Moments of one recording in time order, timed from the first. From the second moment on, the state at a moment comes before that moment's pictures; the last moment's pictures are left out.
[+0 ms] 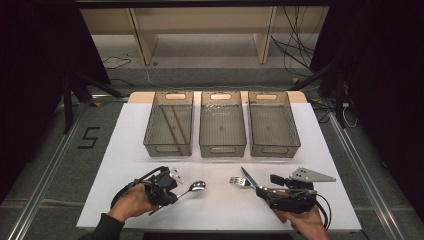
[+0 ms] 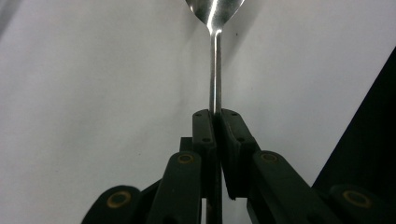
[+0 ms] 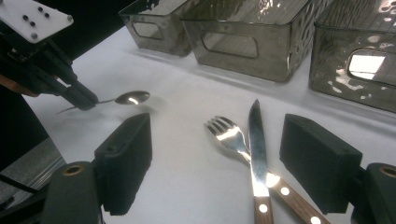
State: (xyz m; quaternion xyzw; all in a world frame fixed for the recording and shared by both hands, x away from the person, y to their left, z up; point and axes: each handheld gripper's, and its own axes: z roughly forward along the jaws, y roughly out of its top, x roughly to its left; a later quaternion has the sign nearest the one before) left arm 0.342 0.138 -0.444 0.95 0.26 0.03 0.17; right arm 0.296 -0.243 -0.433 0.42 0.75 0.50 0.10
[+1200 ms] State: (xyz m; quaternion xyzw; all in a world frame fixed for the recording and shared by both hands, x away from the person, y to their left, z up) left arm 0.426 0.099 -0.366 0.88 0.32 0.07 0.34; right arm 0.295 -0.243 -0.432 0.42 0.75 0.50 0.09
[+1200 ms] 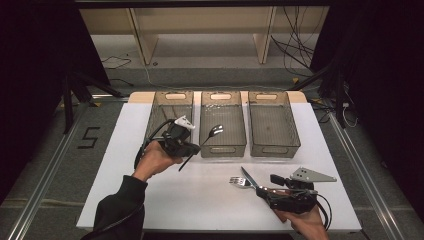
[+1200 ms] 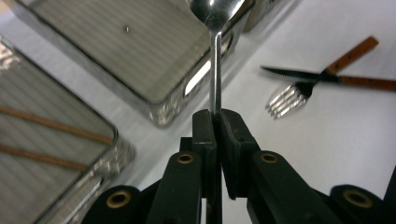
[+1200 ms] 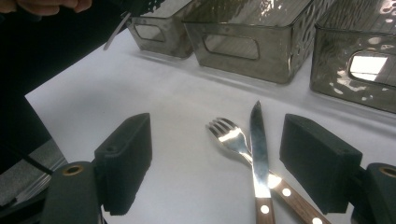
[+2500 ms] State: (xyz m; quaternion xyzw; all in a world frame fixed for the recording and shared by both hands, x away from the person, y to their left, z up) left arm 0.513 0.053 -0.364 0.83 0.38 0.09 0.39; right arm 0.294 -0.244 -0.432 0.42 0.75 0.51 0.09
